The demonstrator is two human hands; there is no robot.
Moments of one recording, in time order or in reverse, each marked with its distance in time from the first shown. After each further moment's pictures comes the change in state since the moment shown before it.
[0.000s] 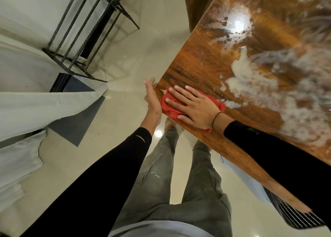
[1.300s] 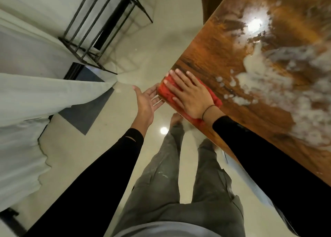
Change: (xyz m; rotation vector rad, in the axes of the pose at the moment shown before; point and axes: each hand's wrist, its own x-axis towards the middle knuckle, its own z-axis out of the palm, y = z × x) left_hand -0.008 -0.015 -0.058 -0.163 0.050 -0.195; right_hand 0.036 -0.020 0.000 -0.090 0.079 0.105
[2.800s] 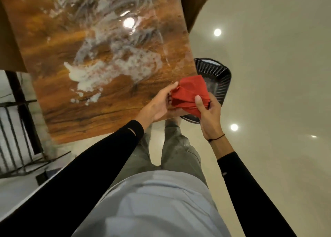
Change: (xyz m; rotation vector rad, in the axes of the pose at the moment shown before) left_hand -0.276 -0.266 0.301 1.066 -0.924 -0.307; right_hand -0.507 -0.074 -0.057 1.480 1.416 1.585
